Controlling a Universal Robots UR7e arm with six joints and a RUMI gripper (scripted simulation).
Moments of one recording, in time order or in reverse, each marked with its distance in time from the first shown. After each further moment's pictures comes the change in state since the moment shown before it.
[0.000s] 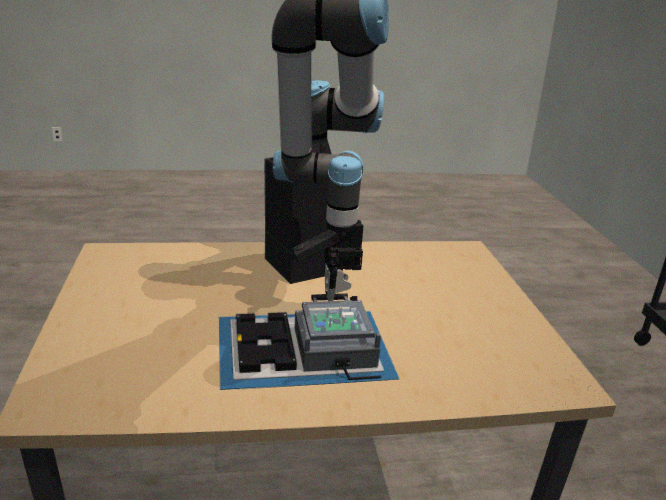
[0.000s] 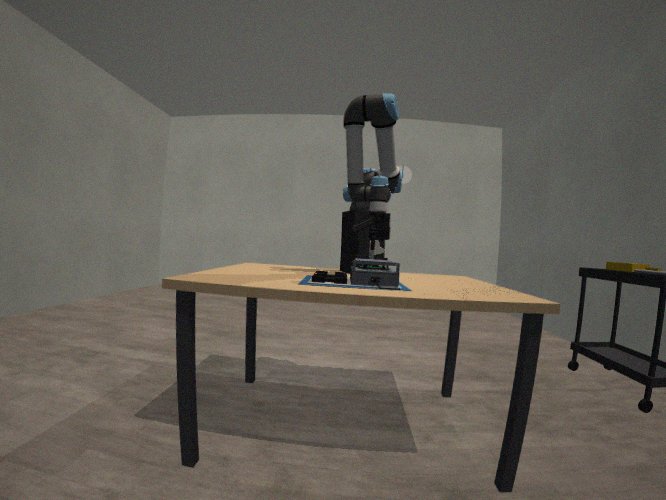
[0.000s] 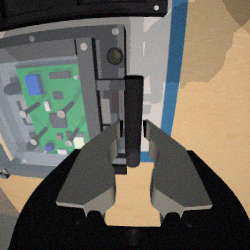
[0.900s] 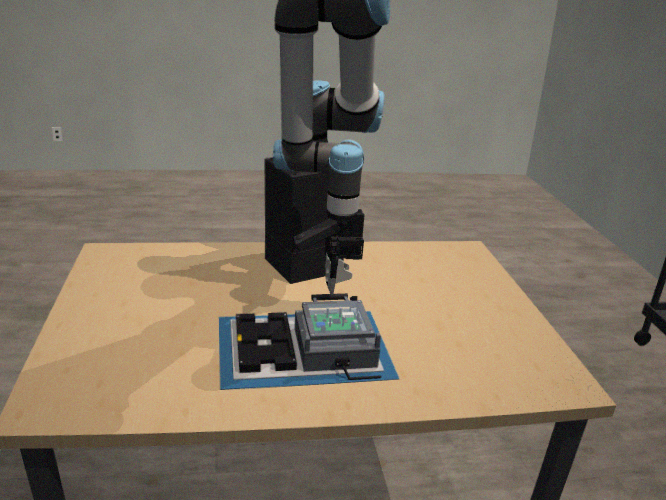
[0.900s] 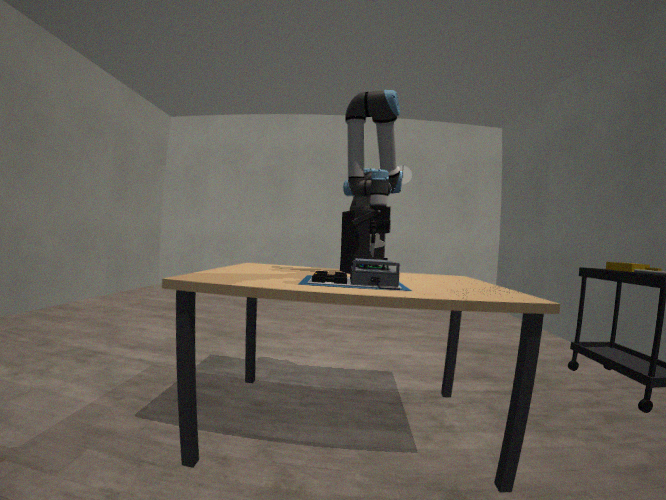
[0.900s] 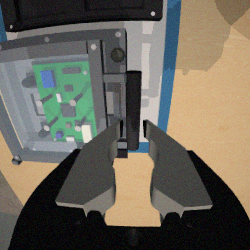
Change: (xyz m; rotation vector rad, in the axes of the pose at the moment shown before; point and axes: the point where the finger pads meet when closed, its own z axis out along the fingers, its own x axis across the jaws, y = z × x) arm 0.000 0.000 -0.029 0.000 0.000 0.000
